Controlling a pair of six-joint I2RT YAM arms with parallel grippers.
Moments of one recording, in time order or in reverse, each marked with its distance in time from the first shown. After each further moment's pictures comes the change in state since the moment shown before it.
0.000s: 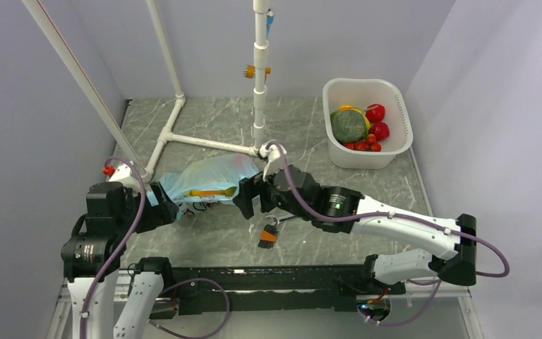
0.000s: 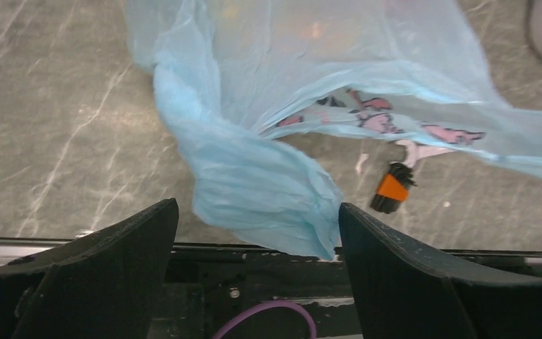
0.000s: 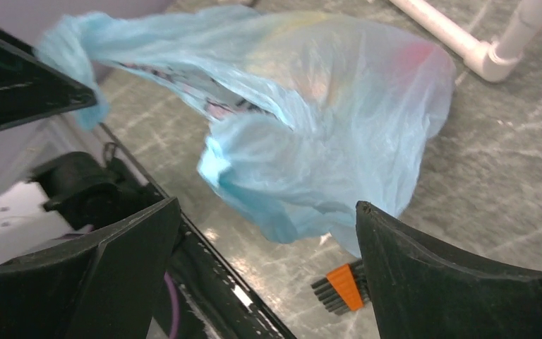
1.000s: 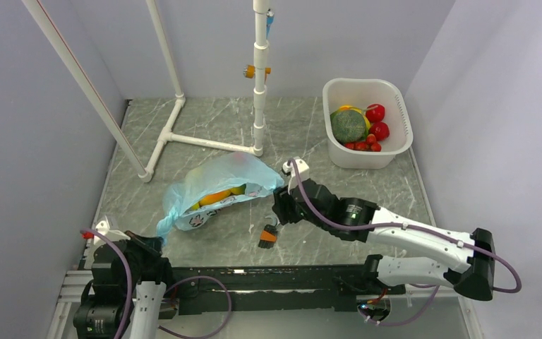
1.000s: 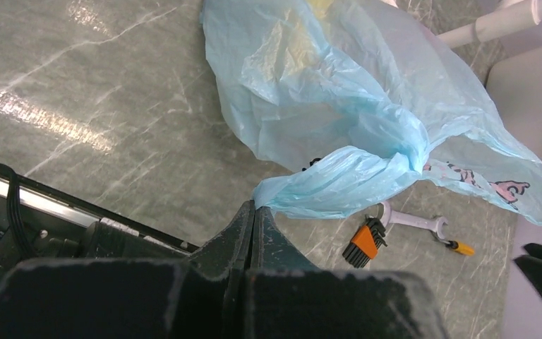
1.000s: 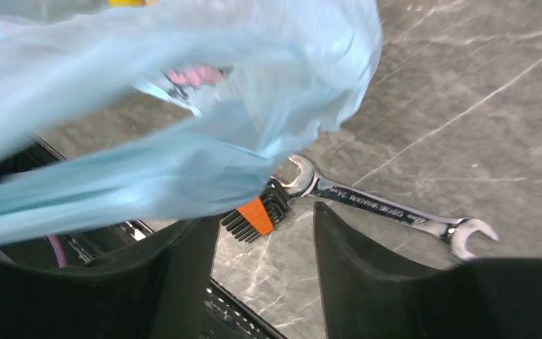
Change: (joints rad) left arm -0.002 -0.546 -0.303 -0.083 -0.190 -0.414; right arm -0.065 -0.166 -0.333 -0.064 0.063 0.008
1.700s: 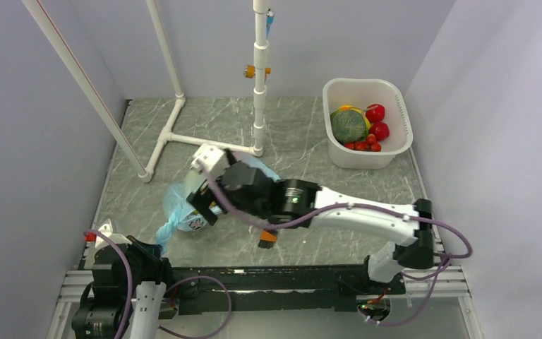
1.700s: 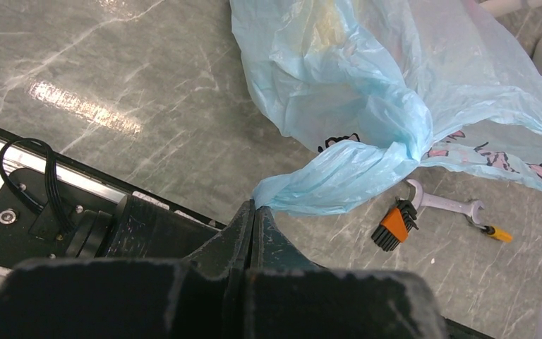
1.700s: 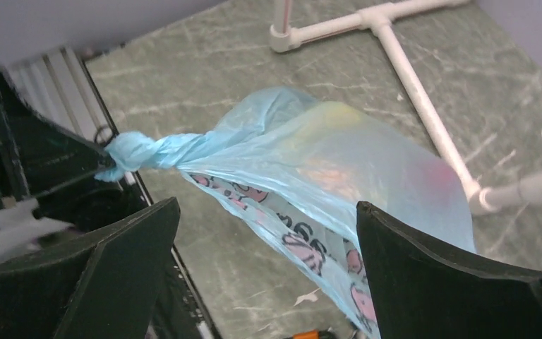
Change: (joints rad) left arm 0.000 0.000 0.025 -0.105 -0.010 0.055; right arm 0.187 0.461 0.740 -0.032 -0.015 -0.299
